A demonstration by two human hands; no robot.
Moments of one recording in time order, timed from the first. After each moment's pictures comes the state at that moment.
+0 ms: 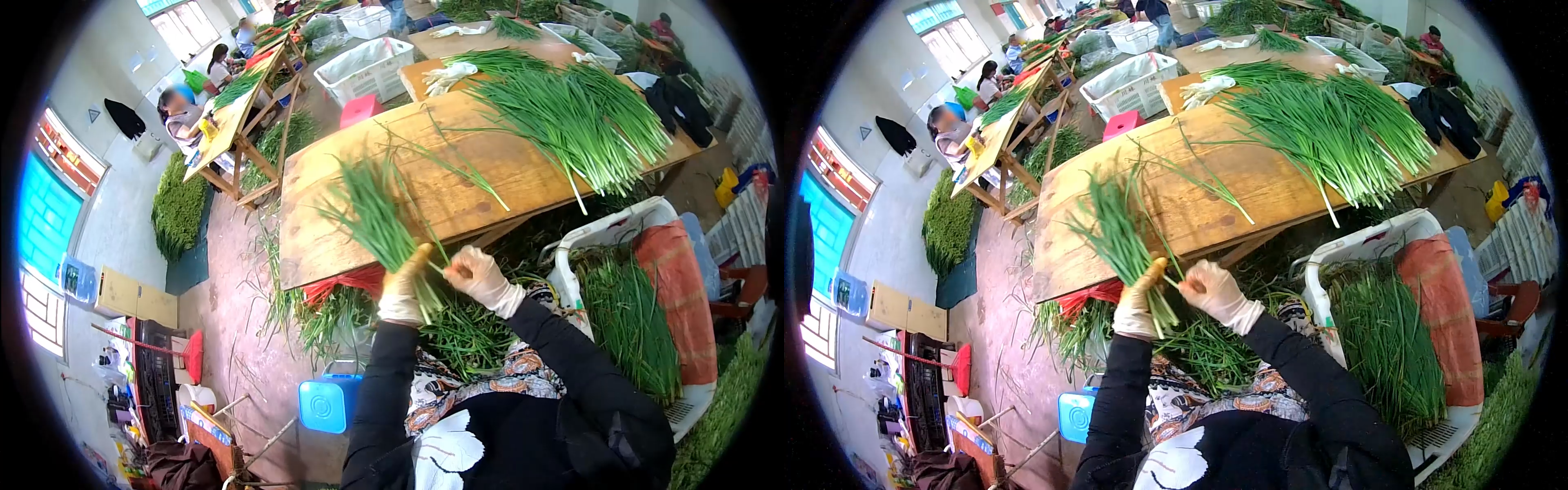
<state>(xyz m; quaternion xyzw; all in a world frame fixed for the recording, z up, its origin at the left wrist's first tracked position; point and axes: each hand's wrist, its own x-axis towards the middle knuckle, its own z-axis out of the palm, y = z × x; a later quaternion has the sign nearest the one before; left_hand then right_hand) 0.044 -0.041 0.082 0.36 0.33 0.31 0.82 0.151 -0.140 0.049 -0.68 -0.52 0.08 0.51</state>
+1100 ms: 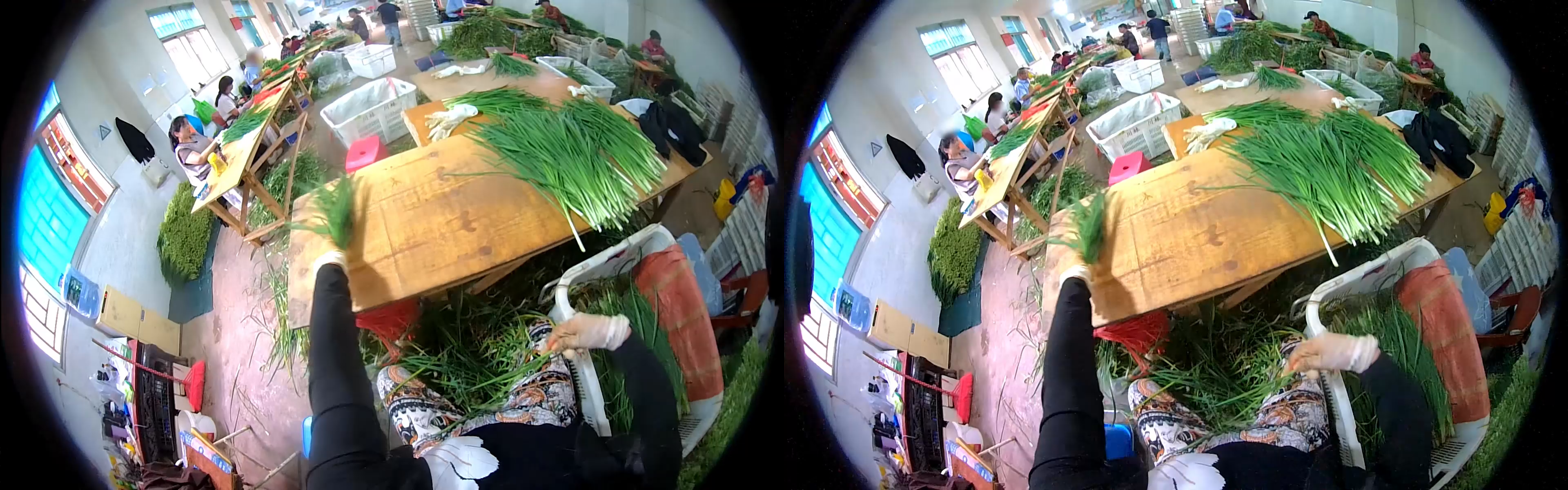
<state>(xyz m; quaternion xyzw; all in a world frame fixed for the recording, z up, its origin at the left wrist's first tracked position) 0.048 0.199 0.070 0.85 0.51 0.09 0.08 0.223 -0.287 0.101 -0.66 -0.52 0.49 0.23</state>
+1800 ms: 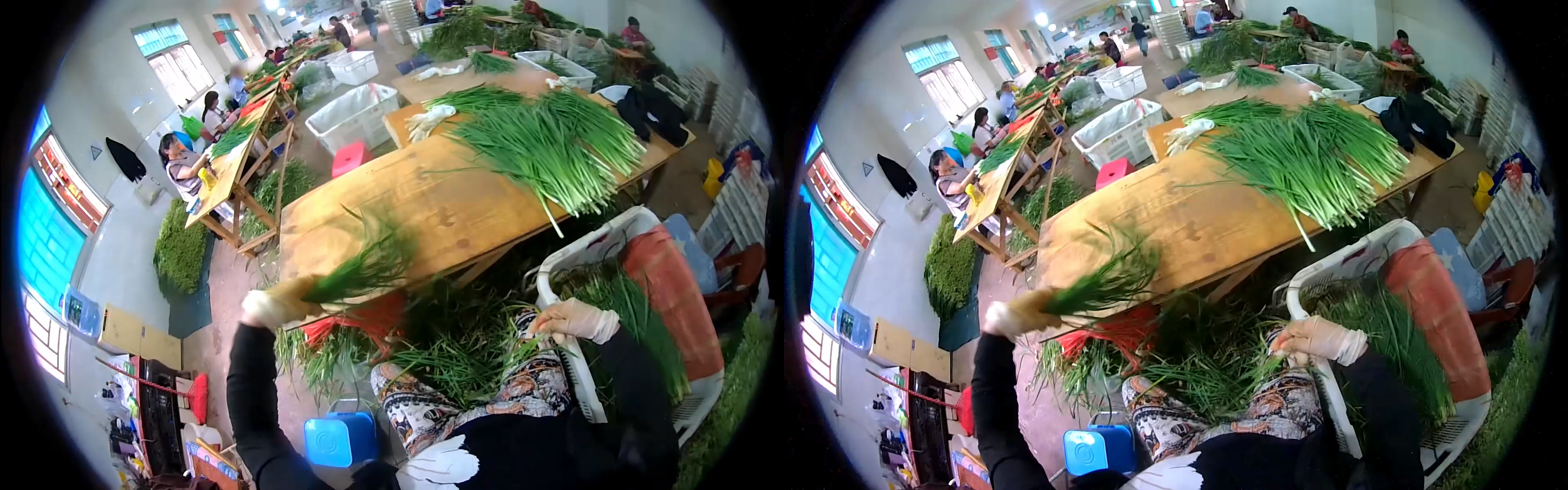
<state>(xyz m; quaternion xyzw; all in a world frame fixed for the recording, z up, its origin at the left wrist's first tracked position) -0.044 0.118 0.175 0.99 0.05 -0.11 0.12 0.207 -0.315 0.112 -0.71 -0.43 0.47 0.31</state>
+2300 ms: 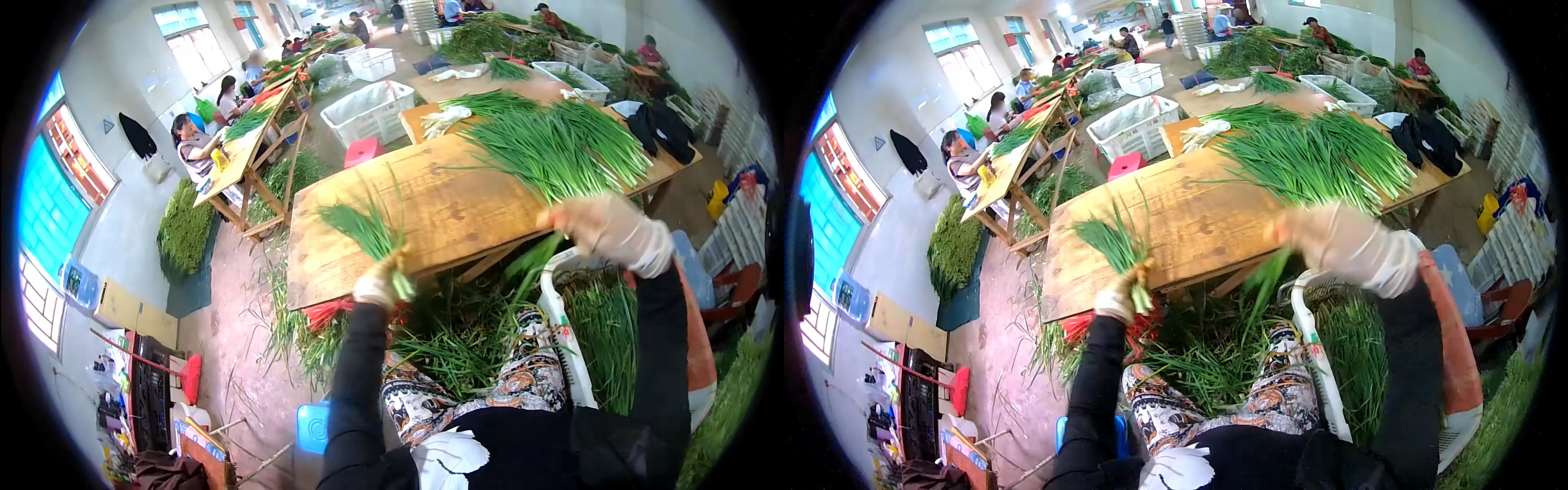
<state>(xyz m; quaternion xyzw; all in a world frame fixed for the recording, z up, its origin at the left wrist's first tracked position) 0.039 0.031 0.116 0.41 0.21 0.17 0.87 0.211 -0.277 0.268 -0.76 -0.56 0.23 0.25</state>
